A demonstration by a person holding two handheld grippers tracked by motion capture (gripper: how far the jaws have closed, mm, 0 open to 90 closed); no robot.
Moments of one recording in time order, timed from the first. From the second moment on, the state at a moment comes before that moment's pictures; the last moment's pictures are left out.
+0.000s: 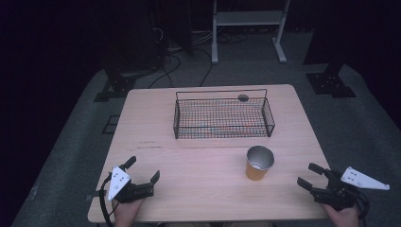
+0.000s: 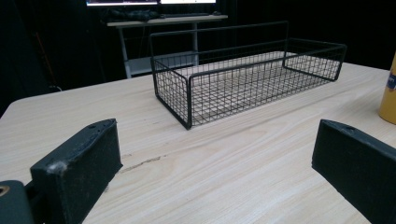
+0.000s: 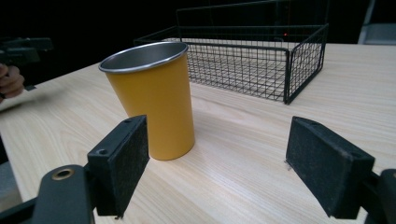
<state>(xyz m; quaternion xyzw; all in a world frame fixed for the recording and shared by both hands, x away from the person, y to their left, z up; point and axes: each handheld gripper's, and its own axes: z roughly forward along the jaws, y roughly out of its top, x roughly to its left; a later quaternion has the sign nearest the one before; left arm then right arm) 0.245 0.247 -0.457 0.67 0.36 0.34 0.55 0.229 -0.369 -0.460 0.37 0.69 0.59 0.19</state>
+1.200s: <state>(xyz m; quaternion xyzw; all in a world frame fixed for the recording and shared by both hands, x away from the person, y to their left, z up) 0.238 0.253 -0.455 0.67 0.36 0.35 0.55 0.305 -0.292 -0.375 0.33 0.76 0.54 0.14</state>
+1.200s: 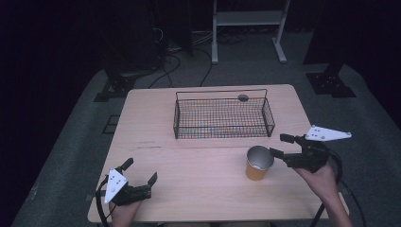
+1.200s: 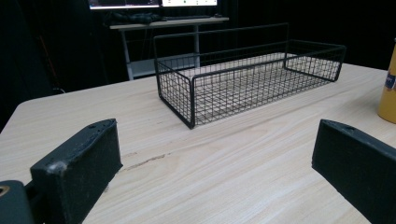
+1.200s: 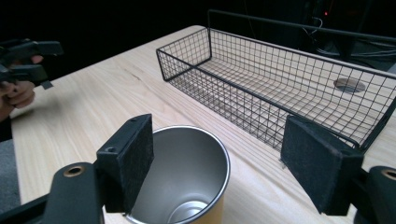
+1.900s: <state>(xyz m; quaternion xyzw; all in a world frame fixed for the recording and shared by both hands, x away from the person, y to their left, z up) 0.236 0.255 -0.455 0.67 0.36 0.35 0.55 0.323 -0.278 -0.399 0.35 0.78 0.50 0.13</state>
